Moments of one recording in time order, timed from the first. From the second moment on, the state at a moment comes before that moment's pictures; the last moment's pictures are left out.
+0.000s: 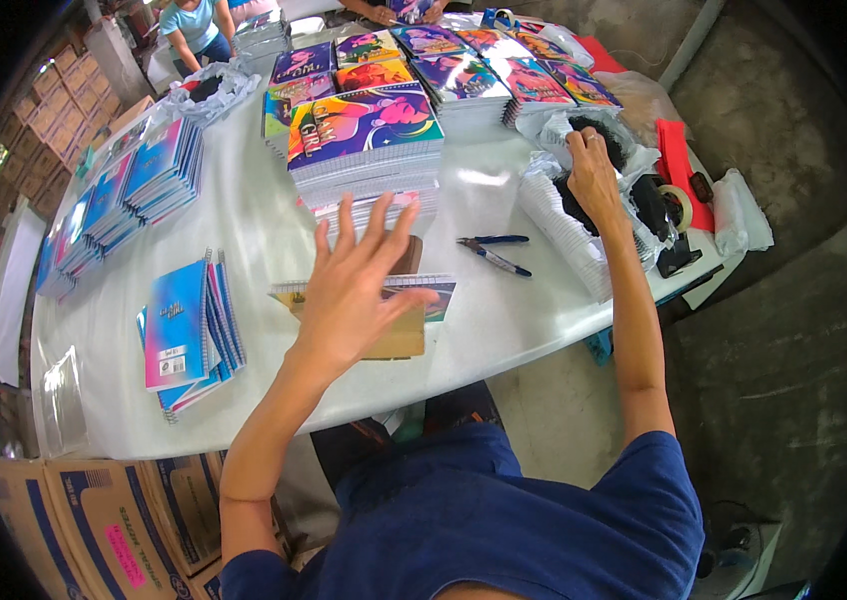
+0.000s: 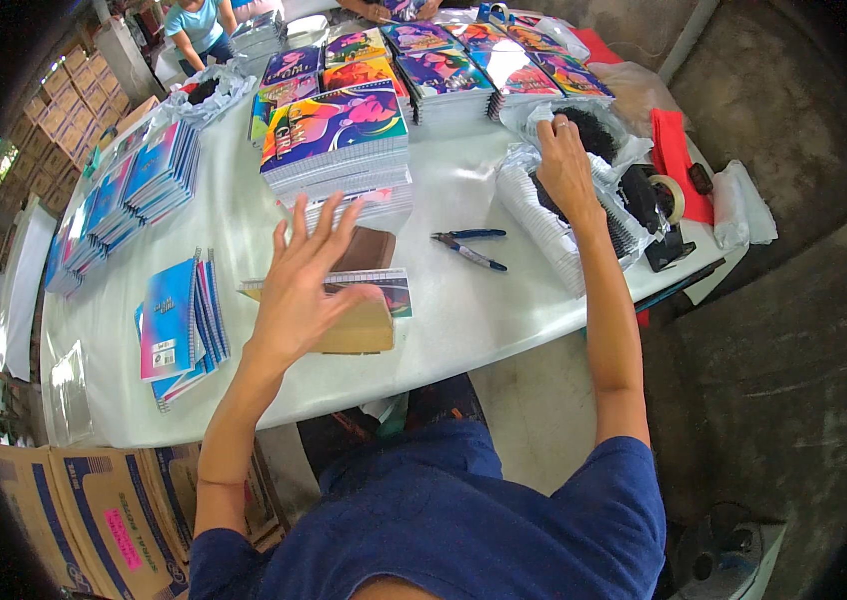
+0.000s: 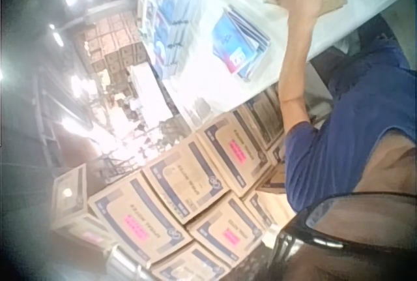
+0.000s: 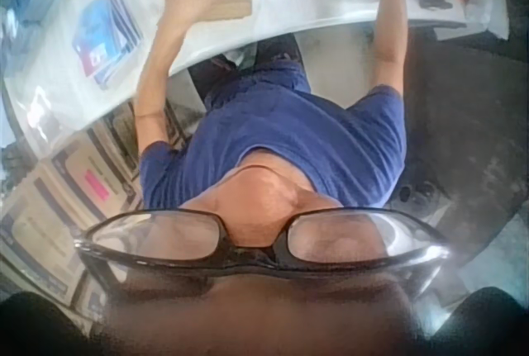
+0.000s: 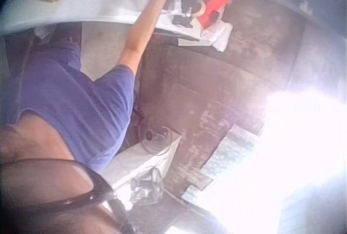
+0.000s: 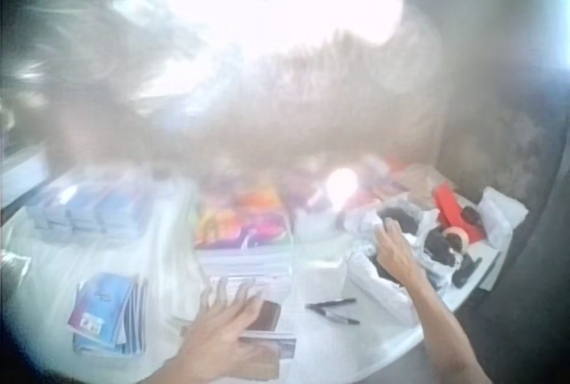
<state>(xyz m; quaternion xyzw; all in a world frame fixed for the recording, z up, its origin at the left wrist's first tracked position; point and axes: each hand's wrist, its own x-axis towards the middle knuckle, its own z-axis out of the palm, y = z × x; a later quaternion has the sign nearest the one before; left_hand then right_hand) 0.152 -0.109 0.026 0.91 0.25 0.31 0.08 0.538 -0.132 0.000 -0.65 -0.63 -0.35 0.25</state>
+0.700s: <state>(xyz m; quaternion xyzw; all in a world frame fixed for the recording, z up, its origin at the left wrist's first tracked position) 0.162 -0.109 0.002 0.95 0.24 0.21 0.07 0.376 -0.195 0.016 -0.51 -0.63 0.40 0.42</state>
